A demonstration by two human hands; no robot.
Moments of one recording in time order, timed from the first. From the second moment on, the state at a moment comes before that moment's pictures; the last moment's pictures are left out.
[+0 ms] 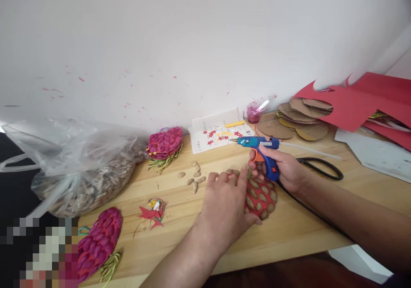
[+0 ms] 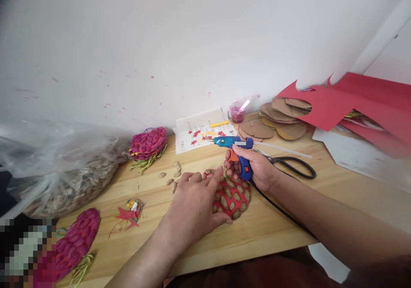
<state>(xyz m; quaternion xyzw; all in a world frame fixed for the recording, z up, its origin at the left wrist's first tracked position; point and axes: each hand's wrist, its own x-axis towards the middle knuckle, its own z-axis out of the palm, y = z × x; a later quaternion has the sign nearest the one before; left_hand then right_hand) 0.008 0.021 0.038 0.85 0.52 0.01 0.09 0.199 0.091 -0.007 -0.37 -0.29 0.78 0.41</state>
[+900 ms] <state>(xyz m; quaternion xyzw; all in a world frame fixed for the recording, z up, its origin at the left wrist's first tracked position) 0.008 0.021 0.038 0.85 0.52 0.00 0.08 0.197 0.088 -0.006 -0.37 -0.32 0.77 0.41</state>
